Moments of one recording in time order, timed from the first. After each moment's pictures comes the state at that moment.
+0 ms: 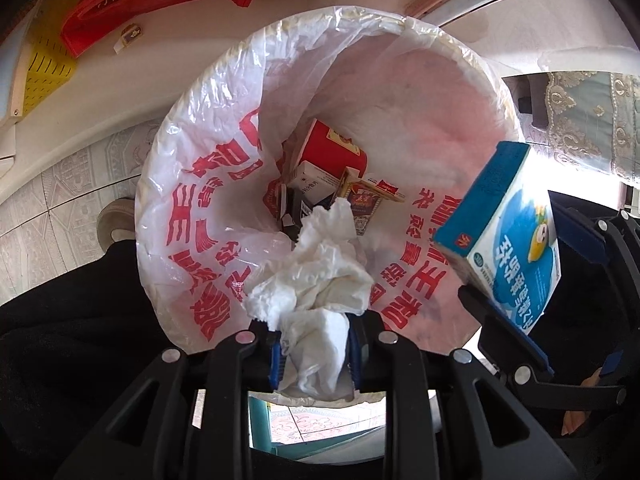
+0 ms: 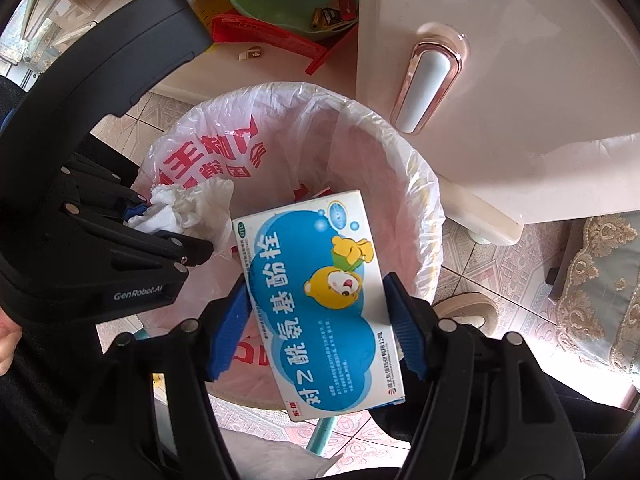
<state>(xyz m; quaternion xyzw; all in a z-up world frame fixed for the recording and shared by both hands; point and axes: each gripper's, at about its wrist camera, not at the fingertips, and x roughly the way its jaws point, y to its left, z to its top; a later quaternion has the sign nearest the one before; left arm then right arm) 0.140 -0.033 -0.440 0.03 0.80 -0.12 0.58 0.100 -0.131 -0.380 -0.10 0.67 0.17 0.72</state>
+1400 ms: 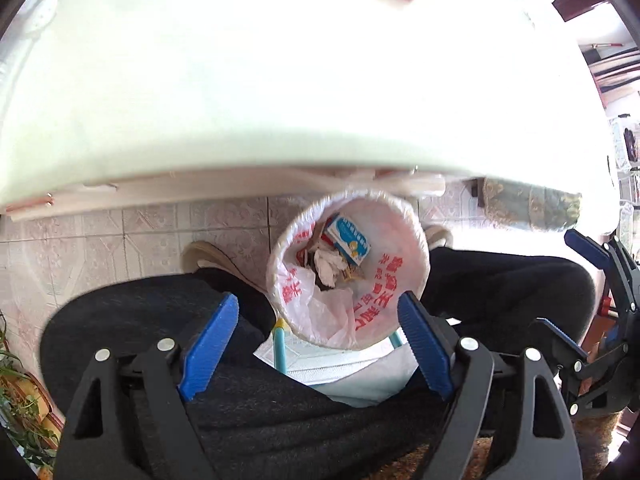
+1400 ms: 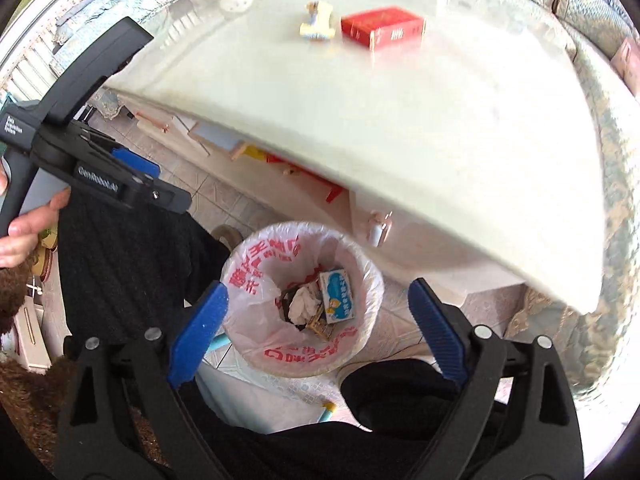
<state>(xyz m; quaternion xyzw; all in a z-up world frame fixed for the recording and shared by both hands) 0.173 0.037 -0.171 -0.01 0.70 -0.10 0.71 0.111 -0.176 -0.133 -0.08 0.54 0.23 0.80</state>
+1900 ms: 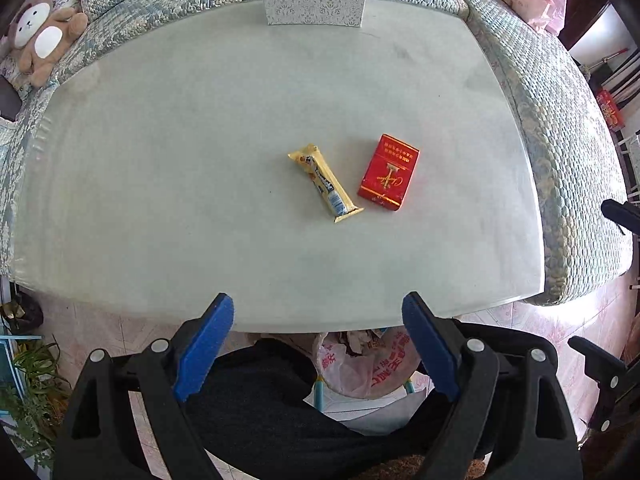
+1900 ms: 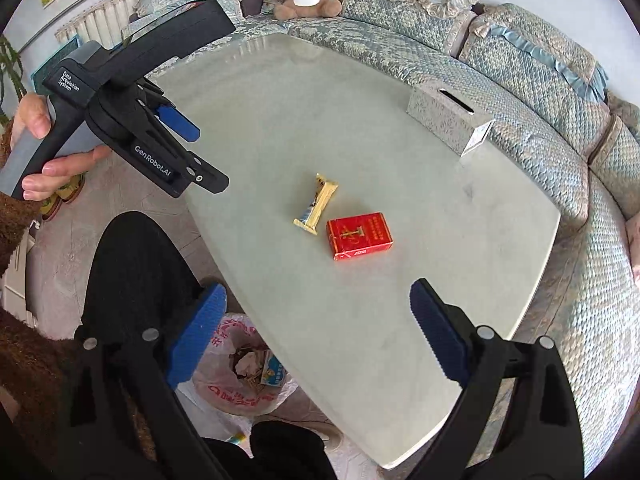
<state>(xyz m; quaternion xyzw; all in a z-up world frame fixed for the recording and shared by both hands) 0.285 0.011 -0.003 0.05 0.64 -0.04 0.76 0.229 -0.175 0.030 -0.22 0.43 0.36 0.80</state>
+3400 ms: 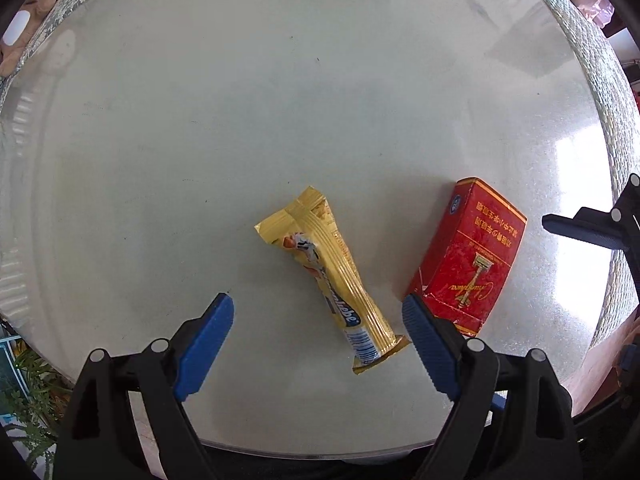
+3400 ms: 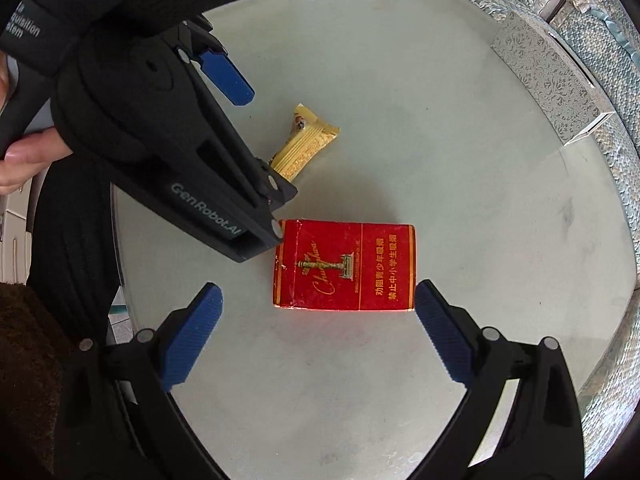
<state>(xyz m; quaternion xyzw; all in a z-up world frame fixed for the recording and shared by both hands) 0.420 0.009 -0.160 0.04 0.71 -0.03 0.70 0.354 -0.097 -0.142 -0.29 0.53 0.42 0.68</state>
